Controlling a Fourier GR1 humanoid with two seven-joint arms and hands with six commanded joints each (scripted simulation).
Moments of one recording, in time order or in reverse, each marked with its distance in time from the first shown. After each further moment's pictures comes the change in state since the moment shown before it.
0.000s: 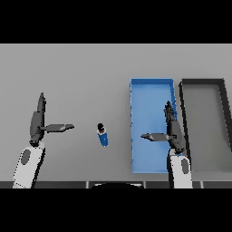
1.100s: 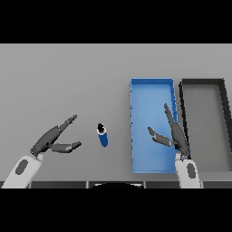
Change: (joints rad) left arm 0.094 0.254 -0.228 -0.227 -0.026 -0.450 -0.039; right arm 0.060 -0.164 0.100 -0.125 0.167 0.074 -0.062
